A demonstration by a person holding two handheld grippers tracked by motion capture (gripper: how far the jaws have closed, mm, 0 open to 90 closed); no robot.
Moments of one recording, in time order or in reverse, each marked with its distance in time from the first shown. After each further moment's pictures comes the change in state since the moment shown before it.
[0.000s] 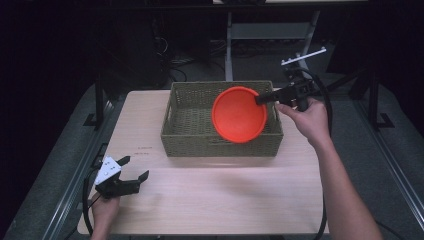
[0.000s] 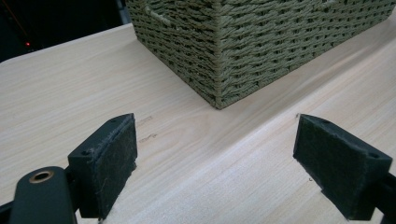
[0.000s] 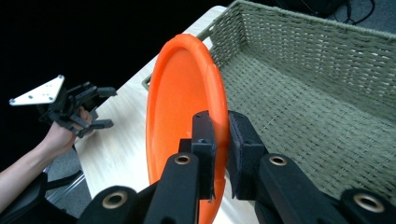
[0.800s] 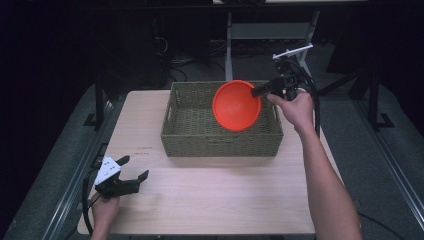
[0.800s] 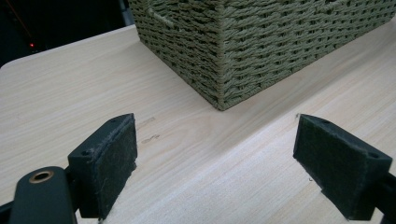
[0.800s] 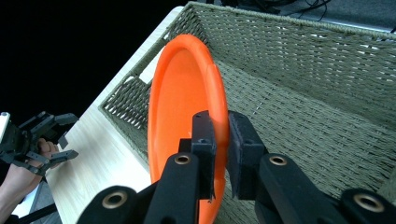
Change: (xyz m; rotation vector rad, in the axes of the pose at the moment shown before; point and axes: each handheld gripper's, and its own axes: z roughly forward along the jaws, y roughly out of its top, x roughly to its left) left arm 0.000 0.000 0.000 -0.004 0.007 -0.006; right arm -0.039 0.021 0.034 0.022 -0.074 0.128
